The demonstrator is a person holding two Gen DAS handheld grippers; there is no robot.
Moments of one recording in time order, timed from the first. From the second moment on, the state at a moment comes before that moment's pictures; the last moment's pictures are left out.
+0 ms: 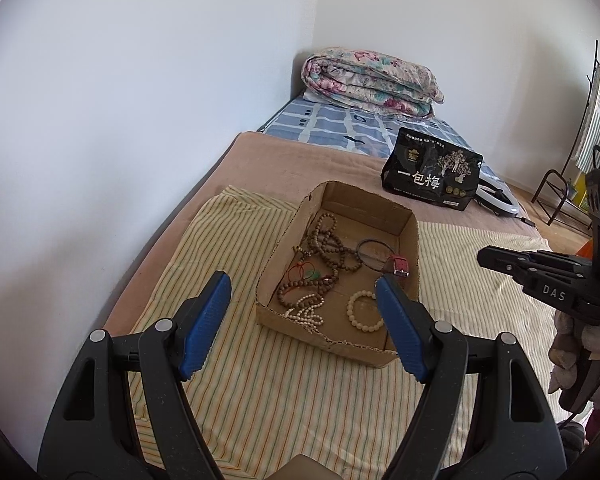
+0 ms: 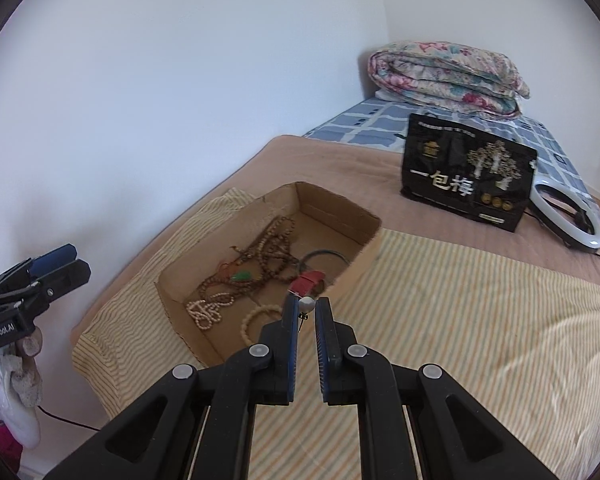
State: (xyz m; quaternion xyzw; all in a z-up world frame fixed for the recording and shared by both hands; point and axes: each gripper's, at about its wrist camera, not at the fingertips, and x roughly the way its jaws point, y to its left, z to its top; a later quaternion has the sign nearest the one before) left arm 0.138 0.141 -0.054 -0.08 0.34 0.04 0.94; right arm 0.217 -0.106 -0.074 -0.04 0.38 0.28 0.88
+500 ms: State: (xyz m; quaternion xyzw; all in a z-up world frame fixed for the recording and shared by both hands) left arm 0.138 0.153 -0.058 -0.09 0.34 0.04 0.94; right arm 0.234 -0.049 -0.086 -0.05 0.39 0.31 0.86
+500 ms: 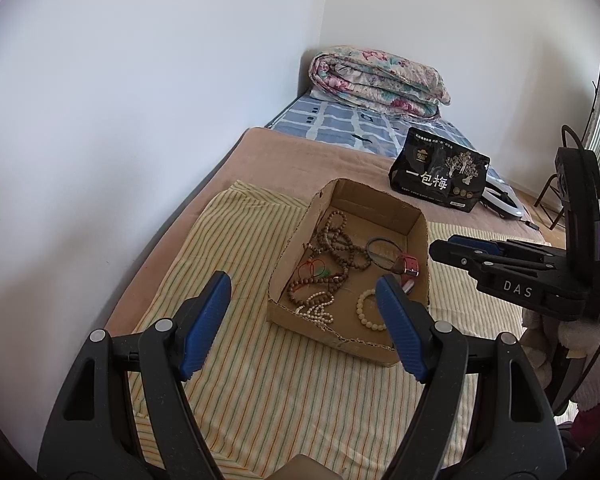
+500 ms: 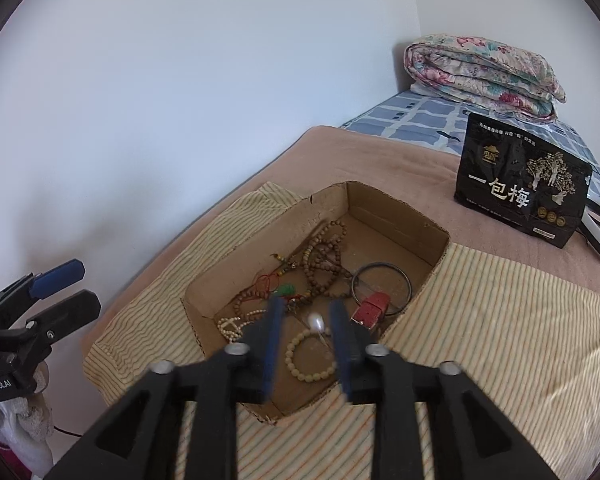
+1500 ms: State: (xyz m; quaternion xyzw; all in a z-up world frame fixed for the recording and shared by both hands) left arm 0.111 0.111 -0.014 -0.03 0.29 0.05 0.96; right arm 0.192 -0.118 -0.045 -0.03 0.34 0.25 0.90
